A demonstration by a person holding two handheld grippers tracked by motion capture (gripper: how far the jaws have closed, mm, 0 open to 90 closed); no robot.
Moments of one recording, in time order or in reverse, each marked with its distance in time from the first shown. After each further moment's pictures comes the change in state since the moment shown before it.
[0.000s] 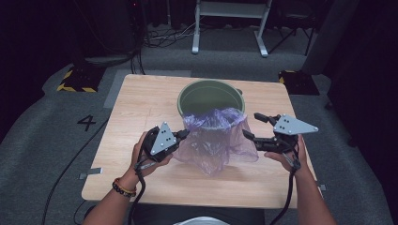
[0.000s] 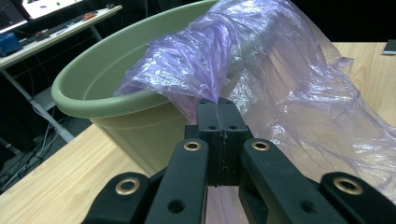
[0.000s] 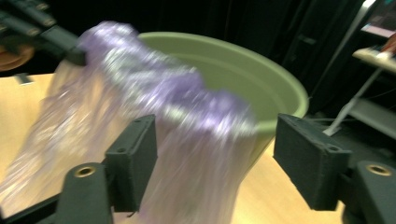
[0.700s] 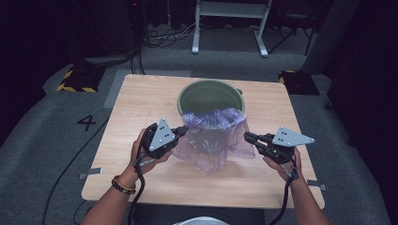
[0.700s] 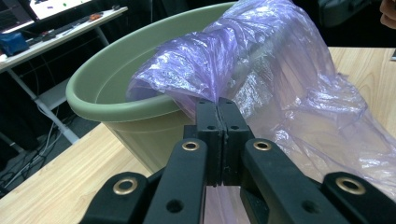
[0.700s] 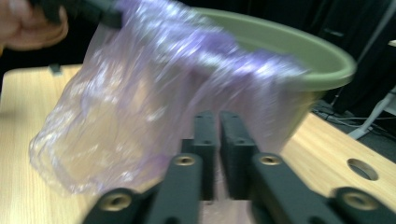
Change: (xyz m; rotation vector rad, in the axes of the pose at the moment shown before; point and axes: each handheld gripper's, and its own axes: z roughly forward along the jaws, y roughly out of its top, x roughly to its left) left arm 0.009 0.002 0.000 -0.006 0.014 -0.015; right arm 0.009 -0.037 0.001 -0.025 0.075 0.045
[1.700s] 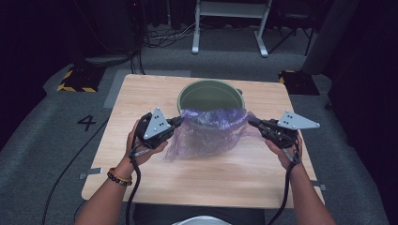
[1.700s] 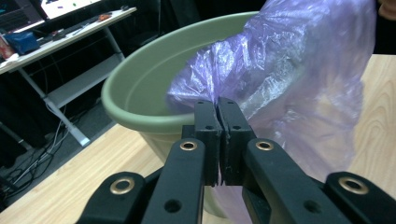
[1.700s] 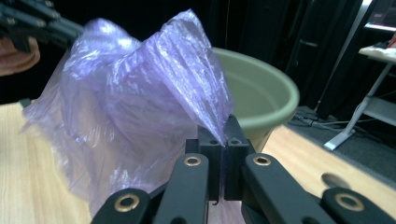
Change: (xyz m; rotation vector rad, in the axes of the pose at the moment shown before) left arm 0.027 0.010 -0.002 0.004 0.022 -0.009; right arm -0.031 0.025 0.007 -0.053 -0.063 0.045
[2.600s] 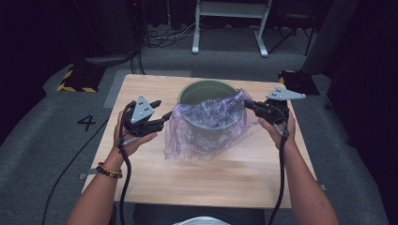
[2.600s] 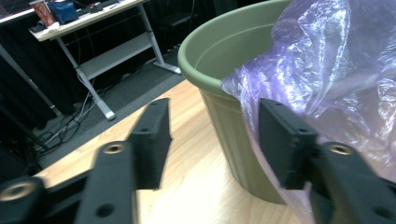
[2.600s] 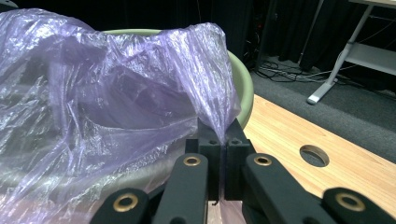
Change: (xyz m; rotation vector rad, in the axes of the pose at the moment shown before) left arm 0.043 -0.014 -0.011 0.046 0.106 -0.110; right arm -0.039 0.024 0.047 0.172 -0.091 0.120
